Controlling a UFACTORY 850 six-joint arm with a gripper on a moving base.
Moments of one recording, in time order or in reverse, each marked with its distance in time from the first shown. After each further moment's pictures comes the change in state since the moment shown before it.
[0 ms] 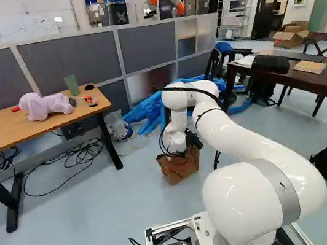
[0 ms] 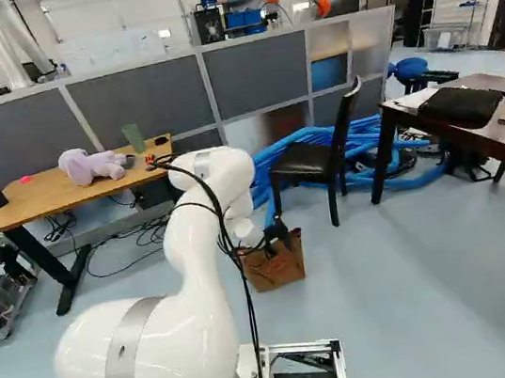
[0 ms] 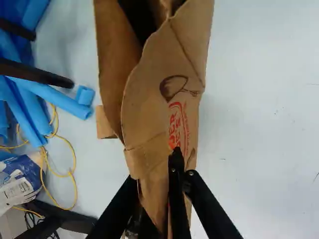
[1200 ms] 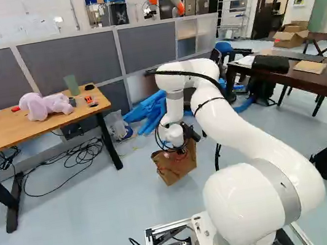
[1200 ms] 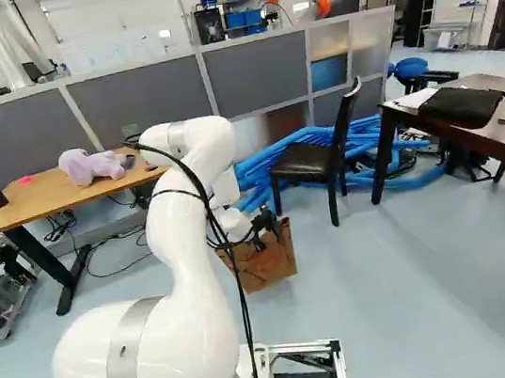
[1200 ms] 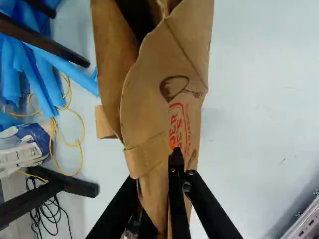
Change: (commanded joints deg) arm 3.7 14.9 16.7 -4.4 0.0 0.0
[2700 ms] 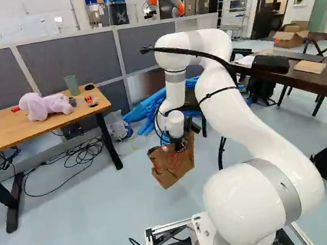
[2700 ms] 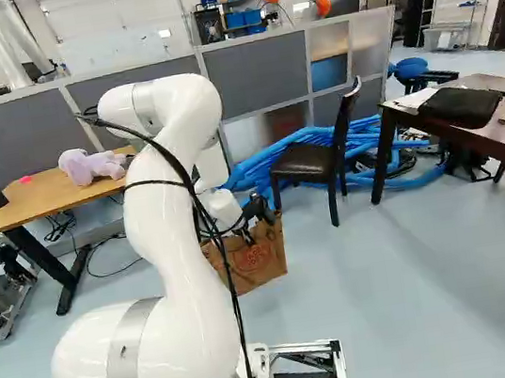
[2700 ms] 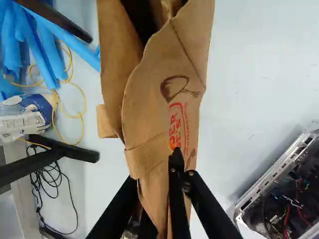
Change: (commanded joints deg) arm 0.6 16.4 12.5 -4.1 -10.2 0.0
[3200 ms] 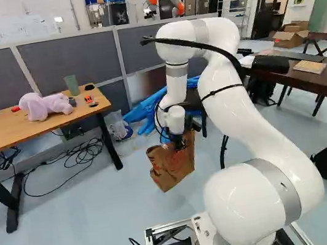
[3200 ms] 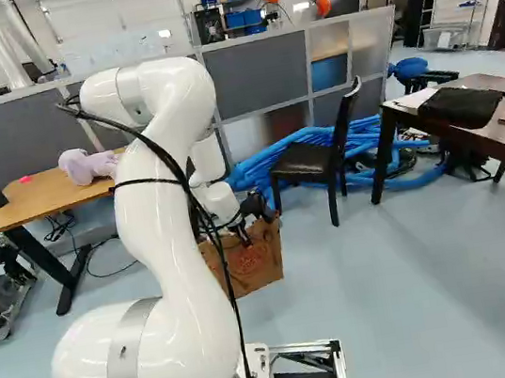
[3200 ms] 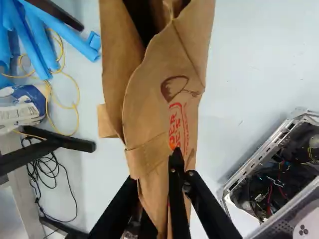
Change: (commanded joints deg) arm 0.0 5.7 3.7 0.0 -6.1 -1.8
